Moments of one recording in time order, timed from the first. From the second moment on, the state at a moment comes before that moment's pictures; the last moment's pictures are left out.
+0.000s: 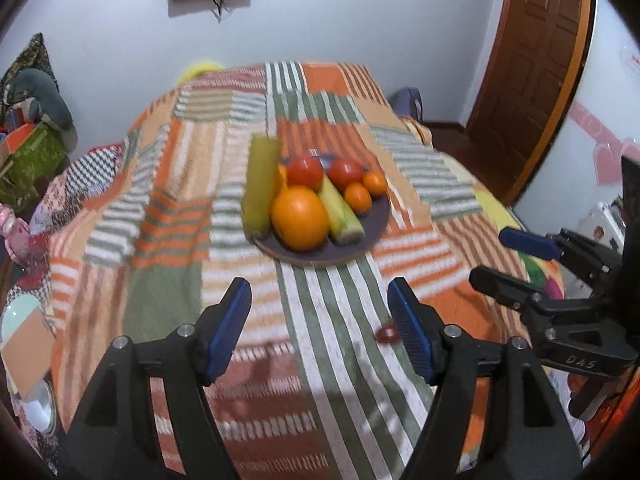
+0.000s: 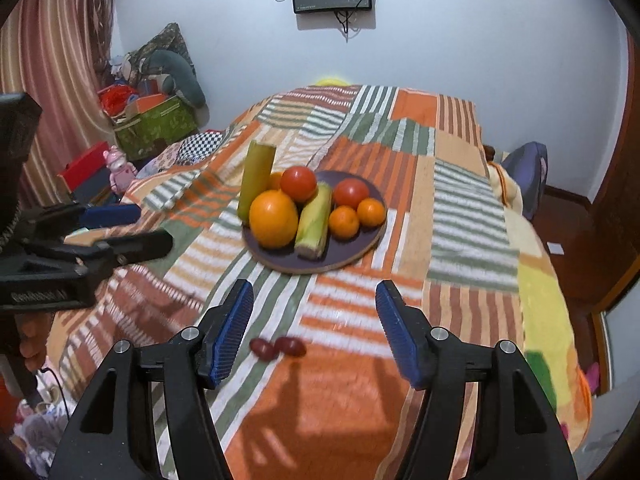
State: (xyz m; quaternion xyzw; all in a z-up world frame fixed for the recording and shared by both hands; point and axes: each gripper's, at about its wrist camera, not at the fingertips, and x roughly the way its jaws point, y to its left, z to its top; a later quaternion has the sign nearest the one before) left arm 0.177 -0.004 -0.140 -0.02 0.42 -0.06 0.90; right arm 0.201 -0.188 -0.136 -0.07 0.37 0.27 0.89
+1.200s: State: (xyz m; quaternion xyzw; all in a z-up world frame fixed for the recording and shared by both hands) left arm 0.191 -0.053 -0.229 -0.03 0.49 -0.14 0.86; right arm 0.195 -0.189 -0.196 -0.06 0.44 0.29 0.85
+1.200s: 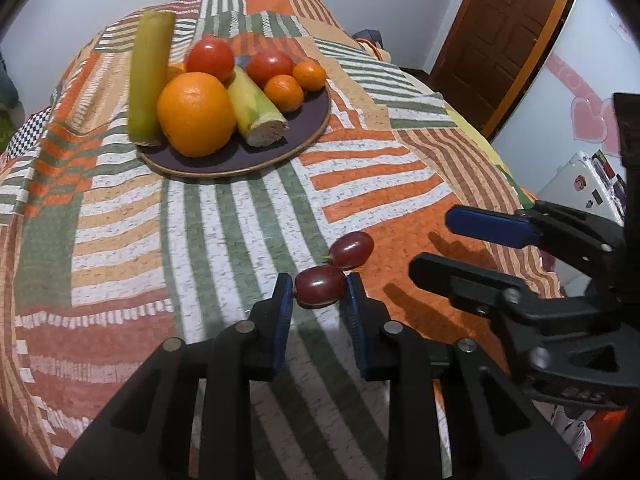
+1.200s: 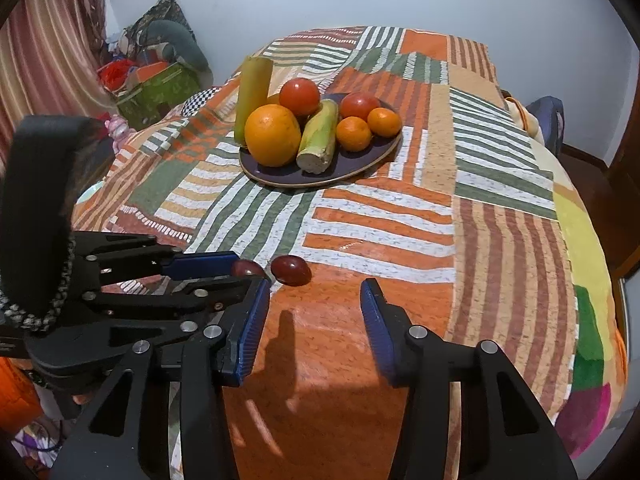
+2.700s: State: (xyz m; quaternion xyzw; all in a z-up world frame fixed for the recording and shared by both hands) left arm 0.255 -0.012 -0.197 -0.06 0.46 -0.10 0.88; right arm 0.261 -0.156 -0.179 -0.08 0.41 0.28 0.86
